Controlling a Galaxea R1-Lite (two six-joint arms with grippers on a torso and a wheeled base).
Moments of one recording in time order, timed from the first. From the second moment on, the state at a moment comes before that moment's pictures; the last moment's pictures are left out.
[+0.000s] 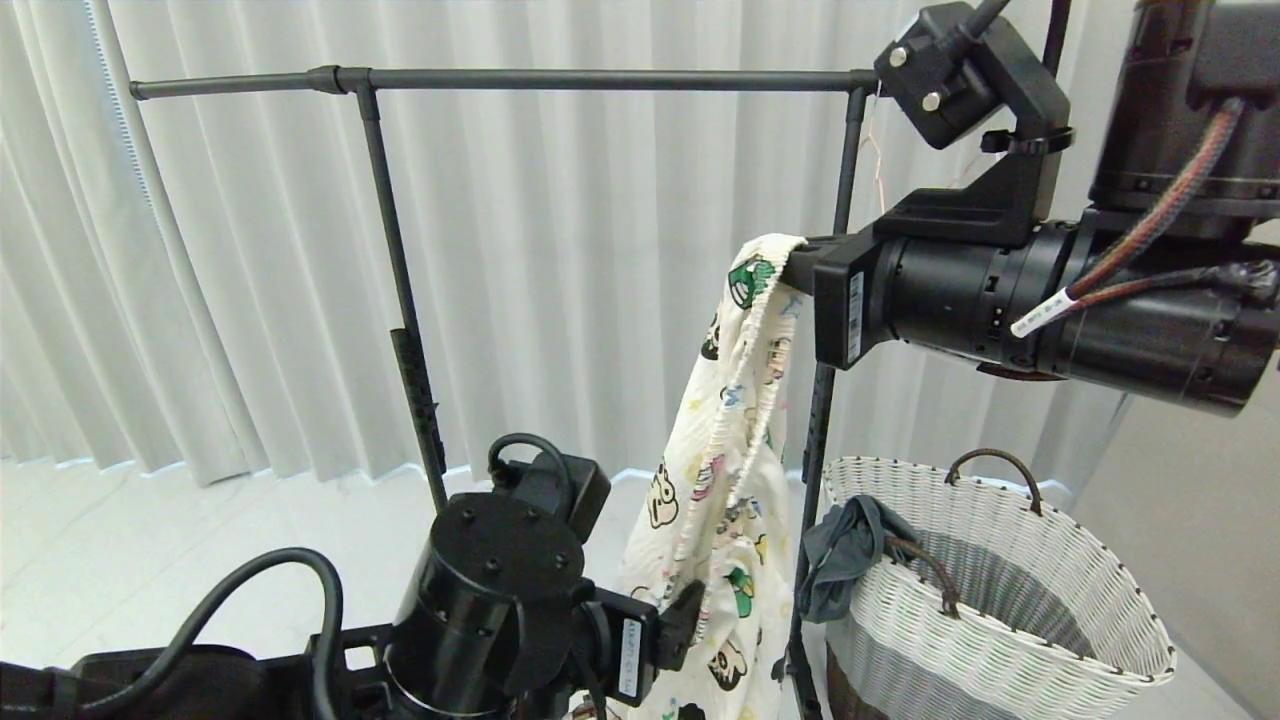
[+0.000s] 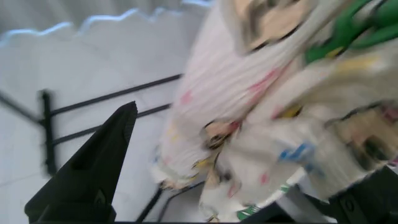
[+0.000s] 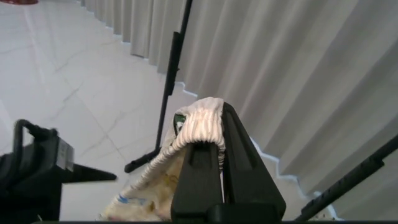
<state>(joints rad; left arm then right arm) -0.91 1.66 -0.59 -0.49 0.37 -0.33 0.88 1.60 -1.29 -0.25 -0.02 -0.10</state>
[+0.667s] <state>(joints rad) -0.93 1.53 -0.51 -0.54 0.53 -0.23 0.74 1.50 -1.15 -0.12 -0.02 -0.10</state>
